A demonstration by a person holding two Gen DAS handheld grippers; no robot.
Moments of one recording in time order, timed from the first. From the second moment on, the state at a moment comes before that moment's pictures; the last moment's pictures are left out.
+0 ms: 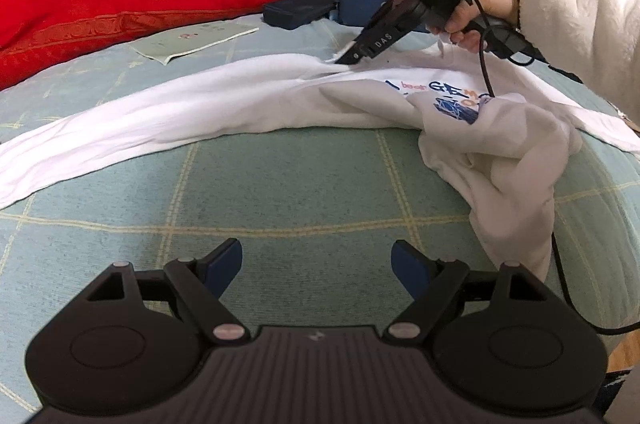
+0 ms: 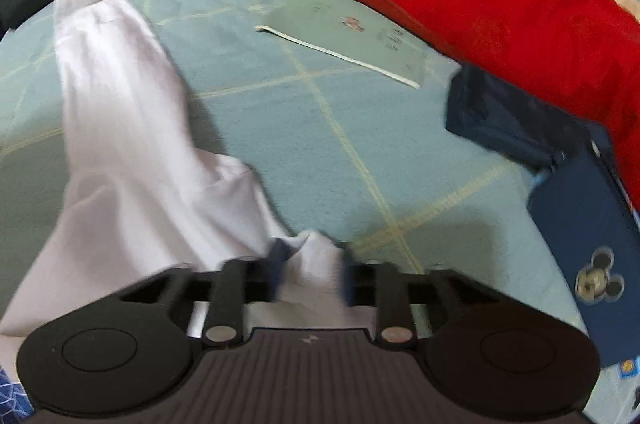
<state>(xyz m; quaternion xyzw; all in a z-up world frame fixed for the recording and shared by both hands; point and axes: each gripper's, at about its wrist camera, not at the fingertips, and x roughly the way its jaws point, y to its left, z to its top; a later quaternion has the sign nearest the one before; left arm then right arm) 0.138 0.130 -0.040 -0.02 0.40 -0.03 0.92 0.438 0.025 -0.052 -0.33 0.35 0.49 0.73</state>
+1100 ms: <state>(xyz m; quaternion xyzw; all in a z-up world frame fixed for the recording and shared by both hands) 0.118 0.160 -0.028 -0.04 0.39 0.01 0.92 0.470 0.007 0.007 -0.20 0.40 0.37 0.82</state>
